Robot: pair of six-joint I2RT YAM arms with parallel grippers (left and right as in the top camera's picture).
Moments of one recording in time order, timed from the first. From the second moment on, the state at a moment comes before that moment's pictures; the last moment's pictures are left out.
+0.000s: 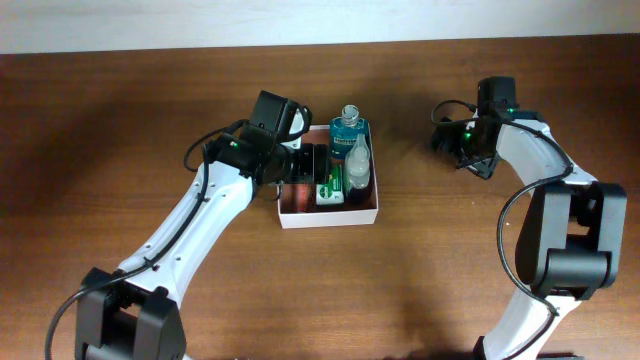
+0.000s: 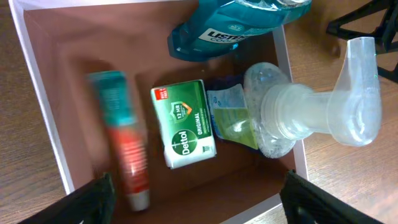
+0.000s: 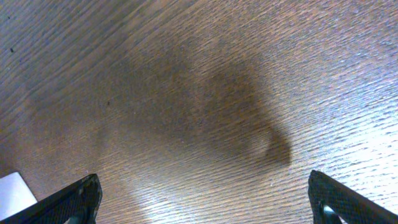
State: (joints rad) left arm -0.43 1.70 1.37 -0.71 0.23 -0.35; right arm -0.10 2.01 1.41 -0.66 -0.17 0.44
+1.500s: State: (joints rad) left arm -0.13 2.03 1.37 -0.74 0.03 -0.36; right arm -0.10 2.01 1.41 -0.66 -0.17 0.44
